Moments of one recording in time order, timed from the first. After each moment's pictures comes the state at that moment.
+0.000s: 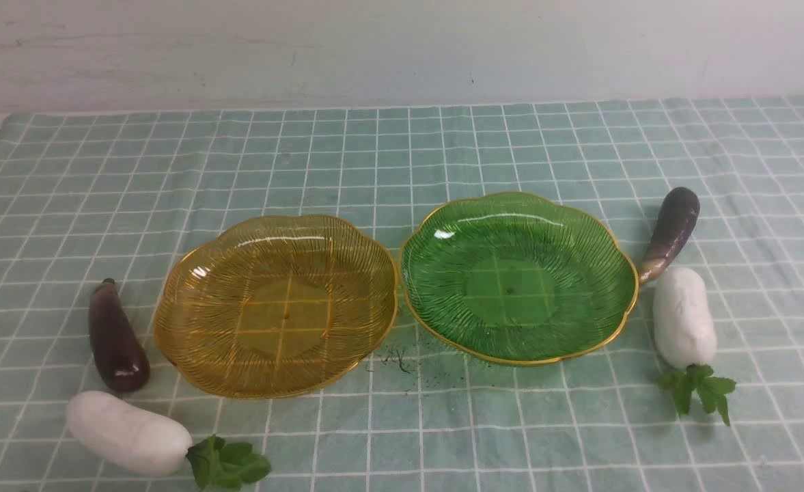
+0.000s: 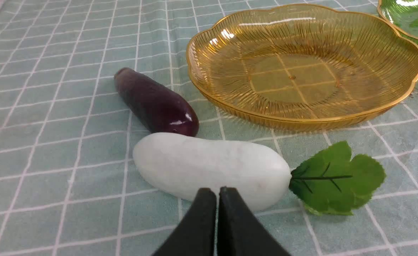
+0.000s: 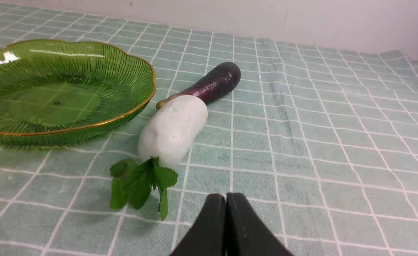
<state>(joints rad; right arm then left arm) 0.04 -0.02 0.02 -0.12 0.38 -0.01 -0.08 -0.01 0.03 -0.02 0.38 0.08</state>
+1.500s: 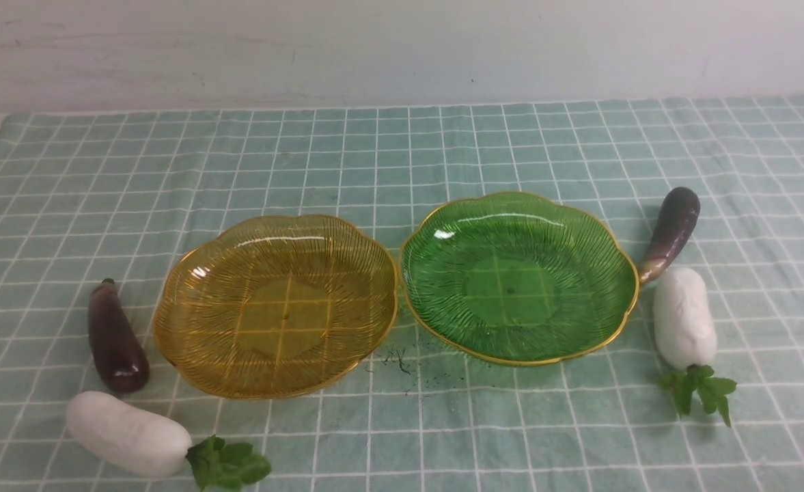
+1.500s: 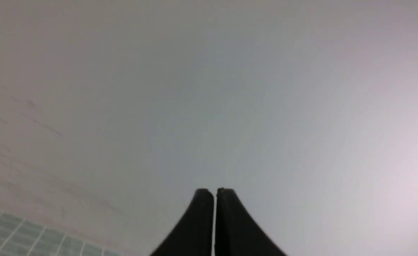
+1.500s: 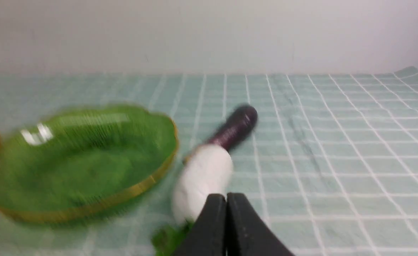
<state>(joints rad) 0.04 -0.02 0.03 0.04 0.18 0.13 -0.08 0.09 -0.35 -0.48 0.09 0.00</state>
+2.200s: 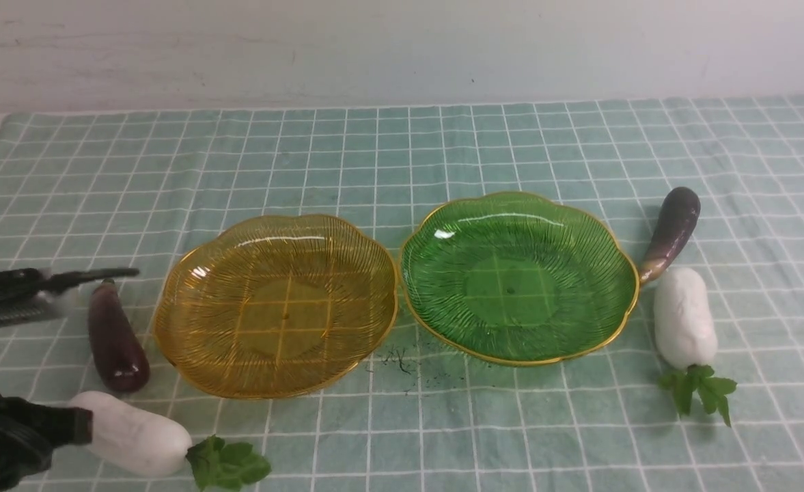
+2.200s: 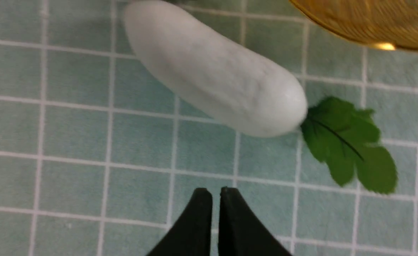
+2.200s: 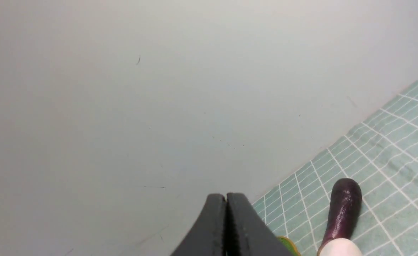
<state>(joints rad) 0.04 -0.02 0.03 0.40 -0.04 0.35 0.05 0.99 -0.65 -0.04 0.87 -0.15</state>
